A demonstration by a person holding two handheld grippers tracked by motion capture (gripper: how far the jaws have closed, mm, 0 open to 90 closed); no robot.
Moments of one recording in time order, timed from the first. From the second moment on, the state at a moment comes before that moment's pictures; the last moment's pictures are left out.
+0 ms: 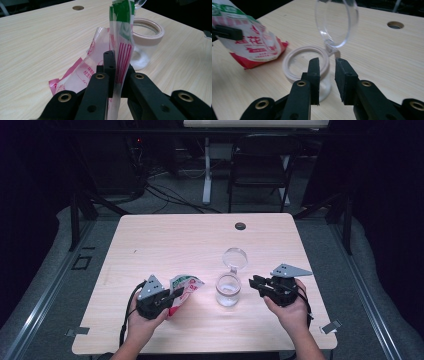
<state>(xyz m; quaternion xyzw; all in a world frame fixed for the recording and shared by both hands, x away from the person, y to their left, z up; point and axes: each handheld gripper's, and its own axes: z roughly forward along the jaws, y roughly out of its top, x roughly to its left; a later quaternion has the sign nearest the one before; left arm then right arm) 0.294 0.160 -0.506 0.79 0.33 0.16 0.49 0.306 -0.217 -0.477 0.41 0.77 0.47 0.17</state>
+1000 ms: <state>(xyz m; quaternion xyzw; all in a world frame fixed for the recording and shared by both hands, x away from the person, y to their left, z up) 0.291 0.158 -0.510 0.79 0.33 0.16 0.50 0.335 -0.093 -0.482 0.28 0.84 0.45 0.09</state>
